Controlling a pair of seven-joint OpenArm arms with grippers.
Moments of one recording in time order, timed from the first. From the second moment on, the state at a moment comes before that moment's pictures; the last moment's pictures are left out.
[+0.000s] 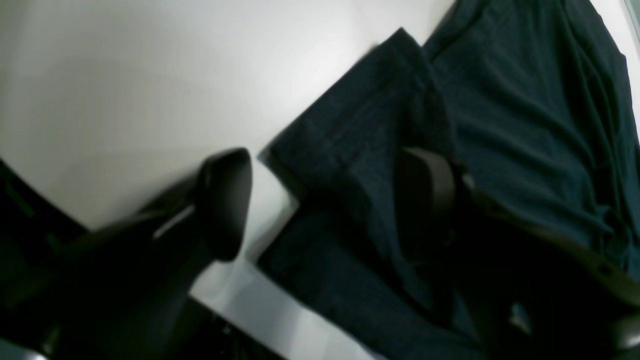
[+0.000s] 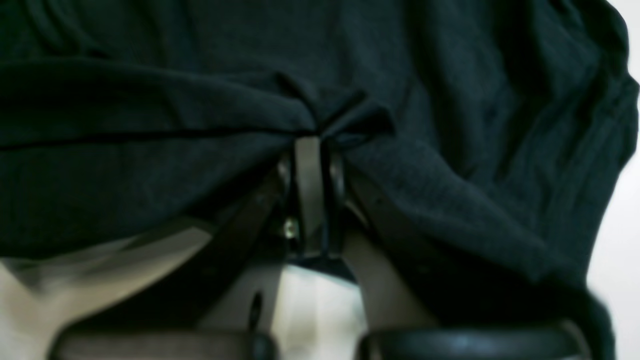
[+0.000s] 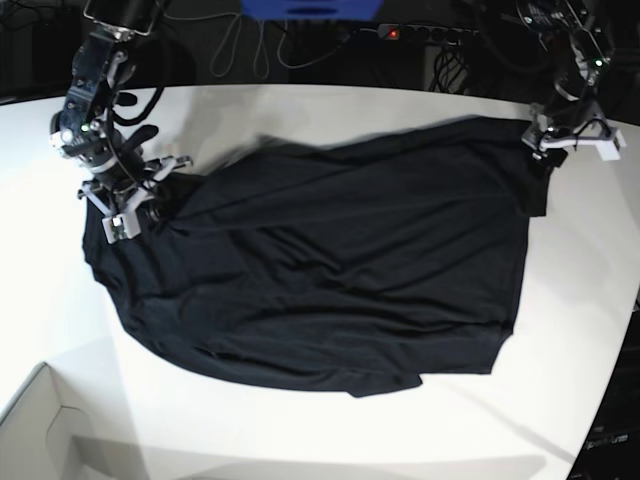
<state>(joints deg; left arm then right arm) 18.5 -0.9 -40.5 91.1 -40.4 -7.4 39.5 -8.6 1.2 26.4 92.3 3.2 39.9 -35.9</state>
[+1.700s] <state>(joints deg) 12.1 -9.6 -41.8 86.2 -41.5 -6.8 42.8 -21.1 3.3 26.2 108.4 3.2 39.9 -35.9</state>
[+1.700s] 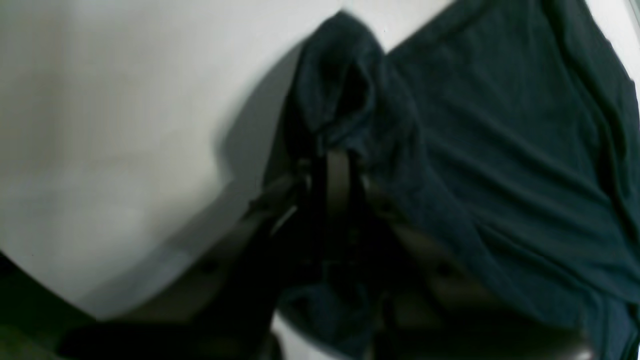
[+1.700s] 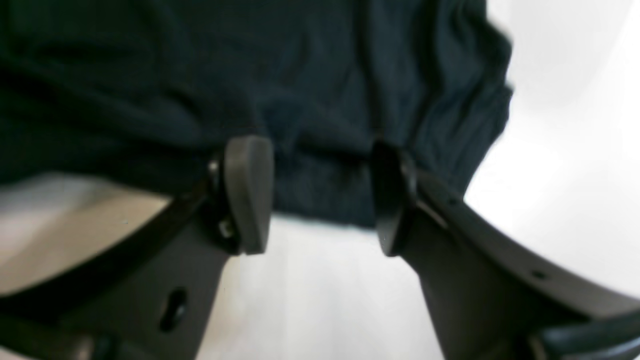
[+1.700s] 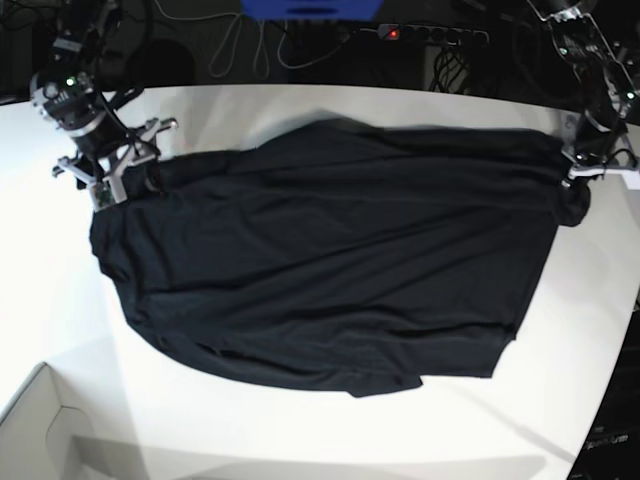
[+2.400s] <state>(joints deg) 11.2 -9.3 -41.8 86.2 -41.5 -6.8 43.3 -18.8 4.5 29.4 98.7 3.4 39.9 -35.8</state>
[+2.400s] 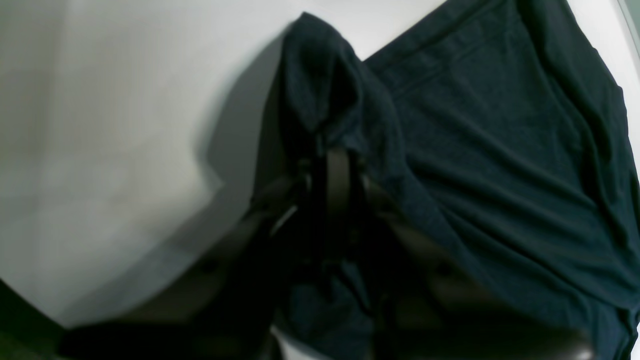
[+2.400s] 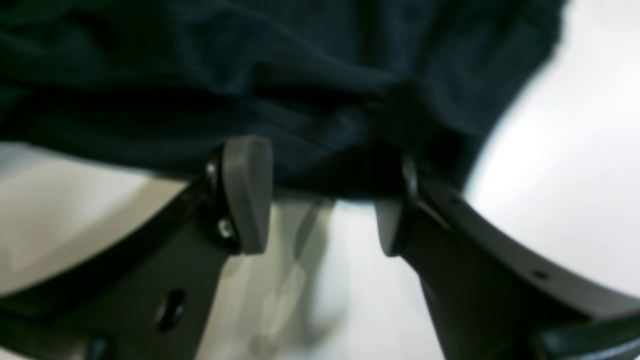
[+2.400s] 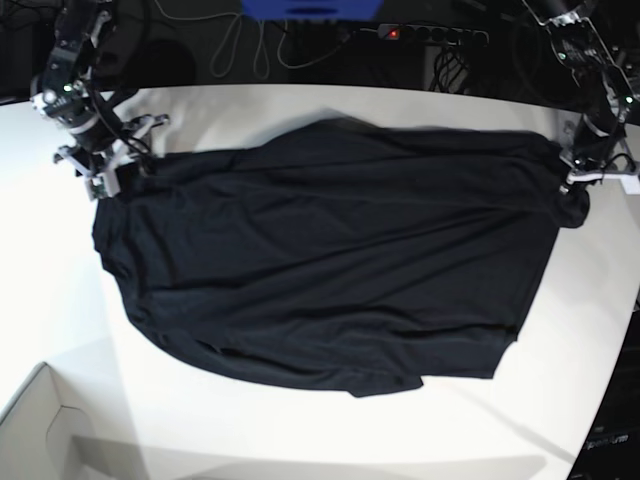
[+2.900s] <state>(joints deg) 11.2 -9.4 -41.8 86.2 -41.5 -6.8 43.3 -15.2 2.9 35.0 101.4 3.2 39.9 -36.1</state>
